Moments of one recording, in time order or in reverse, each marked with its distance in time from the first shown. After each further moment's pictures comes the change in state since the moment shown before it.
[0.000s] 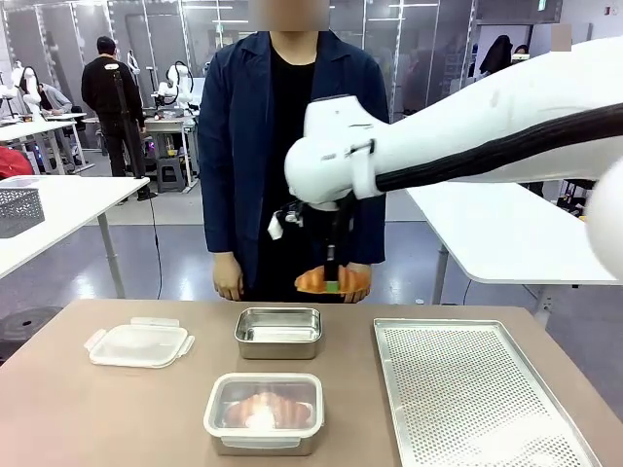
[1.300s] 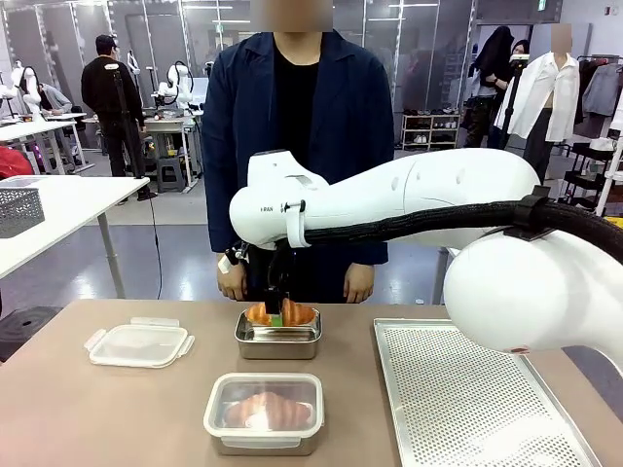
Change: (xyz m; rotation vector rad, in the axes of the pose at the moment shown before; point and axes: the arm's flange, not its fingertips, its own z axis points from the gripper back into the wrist) left arm 0.000 0.000 0.000 0.000 0.000 0.000; right arm 0.092 -0.013 -0.080 0.087 -0.015 -0.030
